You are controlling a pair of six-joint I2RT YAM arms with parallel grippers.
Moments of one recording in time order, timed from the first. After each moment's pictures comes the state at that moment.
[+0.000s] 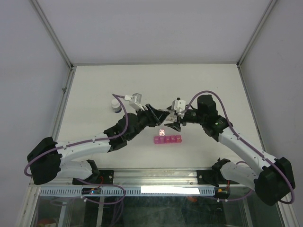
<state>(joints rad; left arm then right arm) -1.02 1.23 0.66 0.50 -0.28 -0.91 0.54 1.04 0.71 -0.04 -0.76 -0.56</state>
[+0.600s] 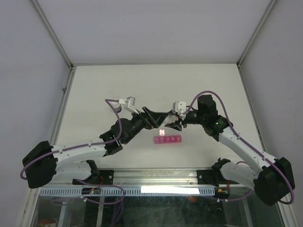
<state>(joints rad) -1.03 1.20 0.59 0.61 -0.28 -0.91 0.54 1.05 0.71 -0.07 -0.81 -0.59</state>
